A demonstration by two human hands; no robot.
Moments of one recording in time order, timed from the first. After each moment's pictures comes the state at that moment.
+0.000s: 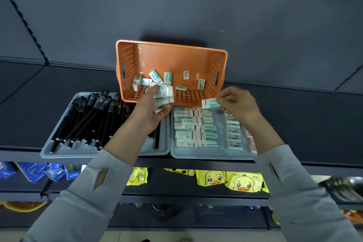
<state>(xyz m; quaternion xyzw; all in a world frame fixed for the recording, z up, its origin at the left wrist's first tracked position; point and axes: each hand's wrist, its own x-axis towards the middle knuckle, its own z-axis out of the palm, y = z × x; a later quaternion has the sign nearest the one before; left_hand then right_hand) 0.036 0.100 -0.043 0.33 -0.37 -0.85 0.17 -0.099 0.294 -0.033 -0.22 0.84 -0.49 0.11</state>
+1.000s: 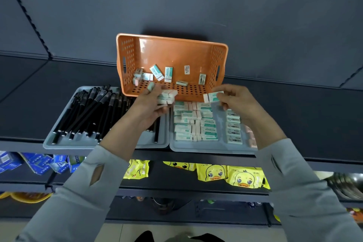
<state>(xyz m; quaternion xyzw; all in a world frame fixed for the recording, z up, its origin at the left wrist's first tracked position) 0.047 0.102 -0.046 0.31 -0.47 -0.82 0.14 -0.099 0.296 -0.033 -0.24 0.81 -0.50 0.18</state>
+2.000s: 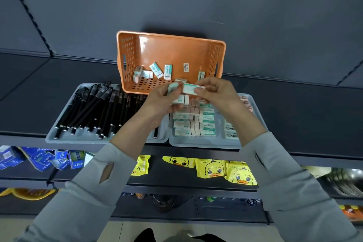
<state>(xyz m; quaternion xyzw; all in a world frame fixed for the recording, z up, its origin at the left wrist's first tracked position) 0.044 0.129 -0.046 0.22 -0.57 -0.78 0.15 -0.065 0.269 -0.025 -0.27 0.77 -0.55 0.20</state>
